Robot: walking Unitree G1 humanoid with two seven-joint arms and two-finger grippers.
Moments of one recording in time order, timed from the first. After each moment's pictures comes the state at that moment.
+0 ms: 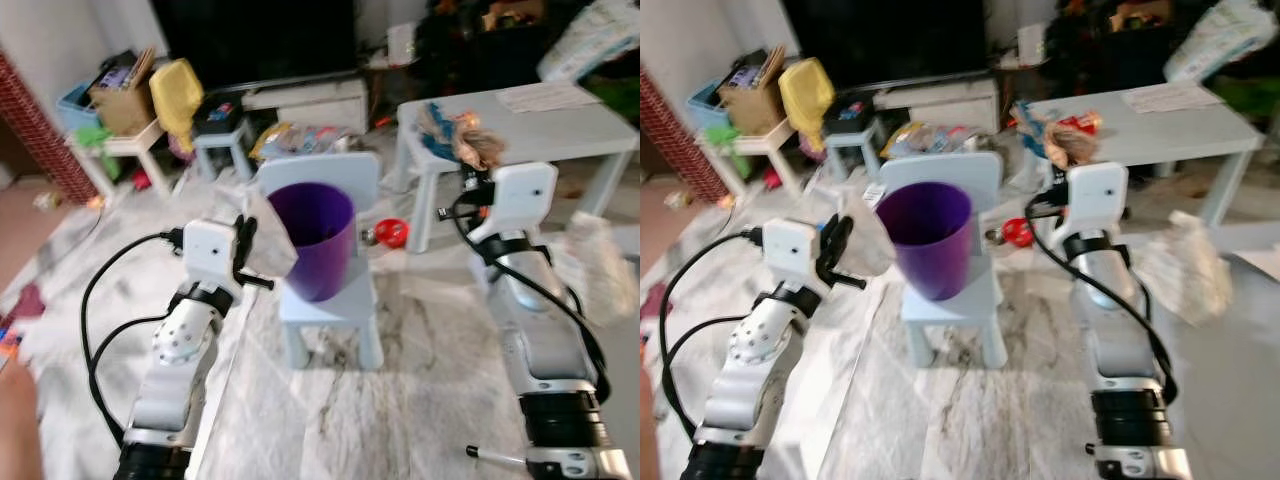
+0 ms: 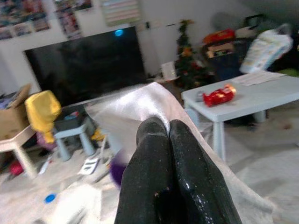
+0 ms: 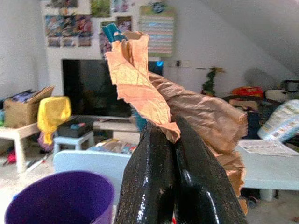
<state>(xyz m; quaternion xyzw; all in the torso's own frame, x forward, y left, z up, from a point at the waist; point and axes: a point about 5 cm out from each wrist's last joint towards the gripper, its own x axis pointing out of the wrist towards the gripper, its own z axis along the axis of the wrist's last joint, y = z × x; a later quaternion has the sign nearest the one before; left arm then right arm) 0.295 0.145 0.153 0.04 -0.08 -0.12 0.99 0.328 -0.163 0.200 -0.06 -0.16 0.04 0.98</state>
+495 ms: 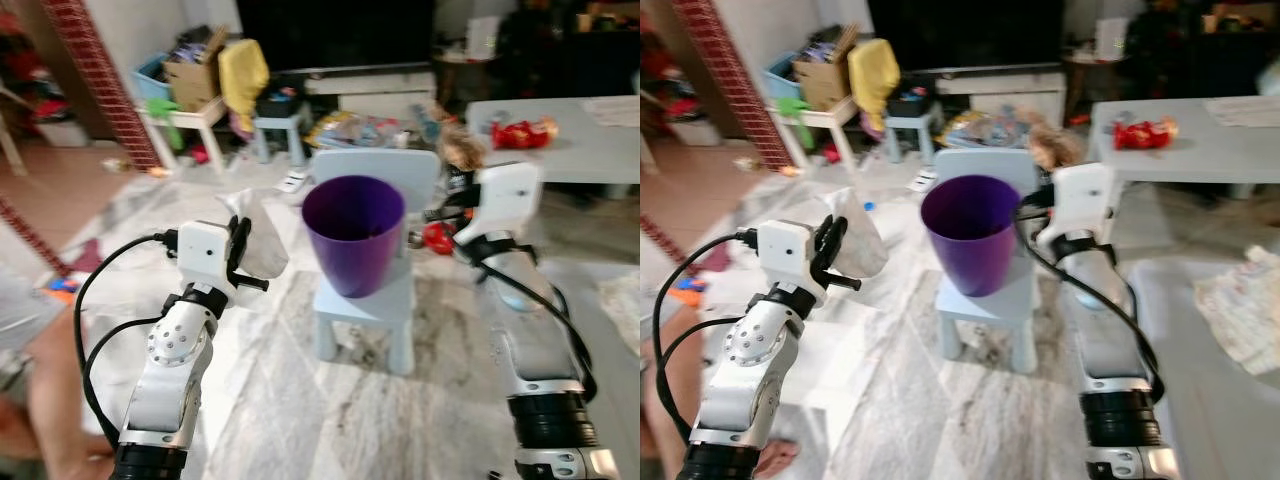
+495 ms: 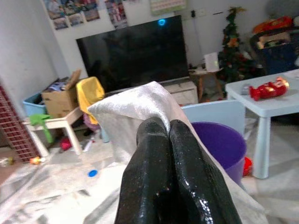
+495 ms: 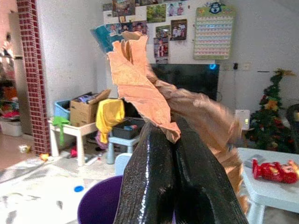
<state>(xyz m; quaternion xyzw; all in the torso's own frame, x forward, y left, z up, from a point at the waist) 0.295 0.151 0.150 0.04 -0.08 -0.11 0.99 0.328 -0.149 0.201 -0.05 -0.17 0.06 0.98</state>
